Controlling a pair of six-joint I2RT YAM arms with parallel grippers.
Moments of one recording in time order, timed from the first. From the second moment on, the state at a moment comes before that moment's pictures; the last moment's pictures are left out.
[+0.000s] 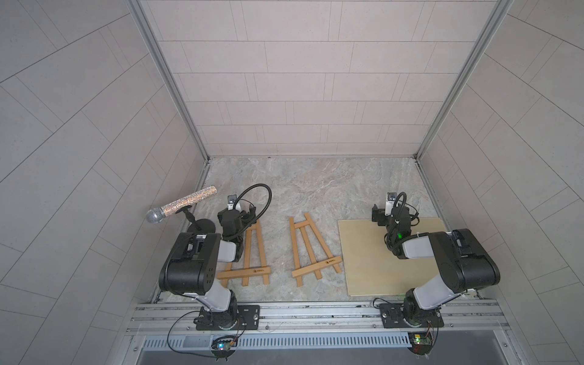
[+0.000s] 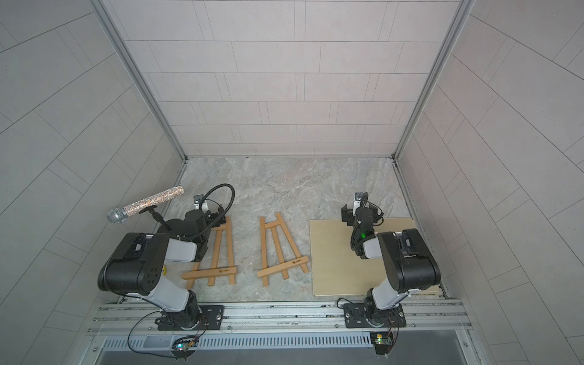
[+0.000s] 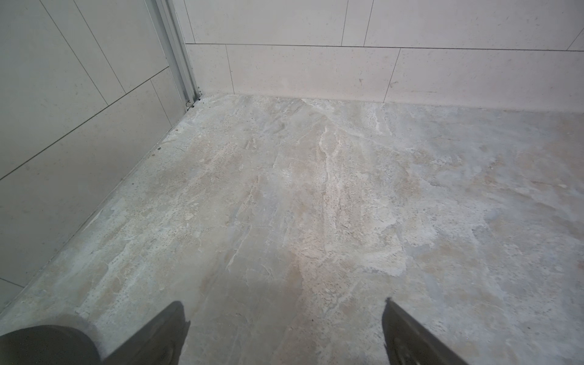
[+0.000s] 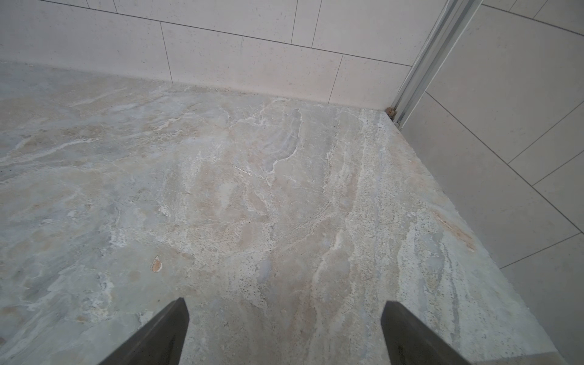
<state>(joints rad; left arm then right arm) -0.02 1.58 0.33 0.89 -0.20 -0.04 0.06 1.57 0.37 0.85 0.26 -0.07</state>
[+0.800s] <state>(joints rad) -0.02 1.58 0.34 0.88 -0.24 -0.05 0.06 1.57 0.37 0.85 0.26 -0.07</state>
